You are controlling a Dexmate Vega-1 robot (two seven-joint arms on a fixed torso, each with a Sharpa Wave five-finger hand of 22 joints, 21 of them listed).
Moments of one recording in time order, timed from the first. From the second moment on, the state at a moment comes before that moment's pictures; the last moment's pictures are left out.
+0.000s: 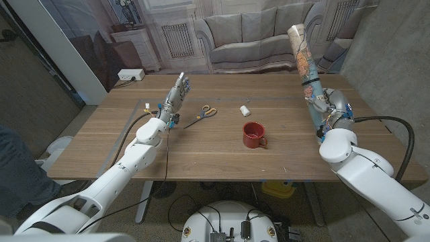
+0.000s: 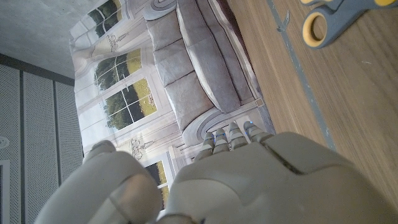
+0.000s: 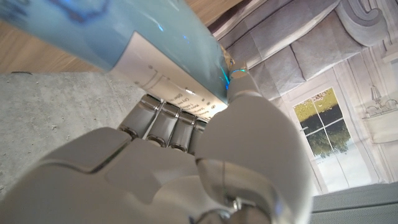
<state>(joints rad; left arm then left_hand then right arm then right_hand) 0.80 0.49 0.41 -1.28 -0.59 -0.38 -0.08 0.38 0.00 0.01 0.09 0.33 -0.04 0.05 0.20 0.18 -0.05 0.00 0.20 0.19 -0.12 0.01 0.19 0.18 -0.15 -0.02 0.19 0.18 -1.33 -0.73 -0.16 -2.34 0.05 -0.71 -0.75 1.07 0.10 0.19 -0.13 0.19 0.73 0.02 0.24 0.21 0.84 -0.01 0.26 0.18 0.84 -0.10 0.22 0.18 0.79 -0.09 0.42 0.20</state>
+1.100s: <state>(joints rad) 0.78 0.48 0.41 -1.26 -0.59 -0.38 -0.09 0.39 0.00 0.01 0.09 0.33 -0.04 0.05 0.20 0.18 -0.05 0.00 0.20 0.19 -0.12 0.01 0.19 0.18 -0.15 -0.02 0.19 0.18 -1.37 -0.68 -0.11 -2.25 0.06 -0.33 -0.65 1.08 0.10 0.19 -0.13 0.18 0.73 0.02 0.23 0.21 0.85 -0.02 0.25 0.18 0.85 -0.10 0.21 0.19 0.79 -0.09 0.42 0.21</state>
